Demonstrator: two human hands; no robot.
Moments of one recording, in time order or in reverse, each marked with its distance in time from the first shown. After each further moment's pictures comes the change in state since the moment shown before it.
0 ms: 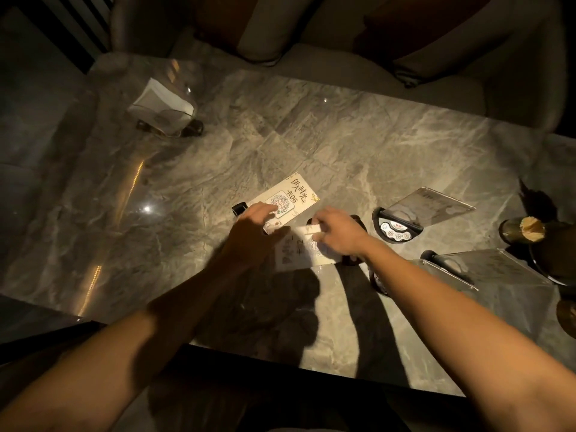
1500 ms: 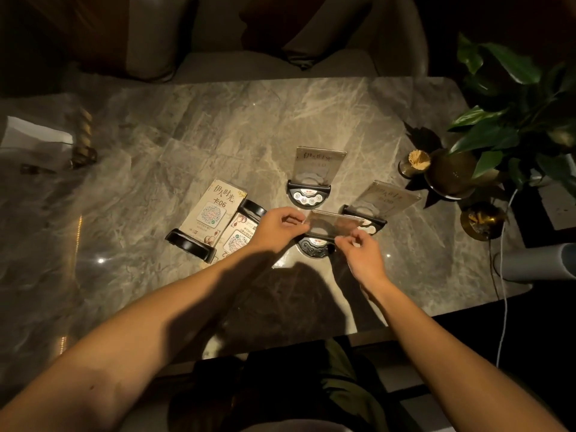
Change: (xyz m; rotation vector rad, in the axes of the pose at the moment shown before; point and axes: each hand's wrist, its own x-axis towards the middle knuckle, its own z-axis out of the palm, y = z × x) left_hand -0.018 0.138 0.149 -0.393 -0.466 -0.136; right_hand -0.183 0.126 0.050 0.984 0.802 0.616
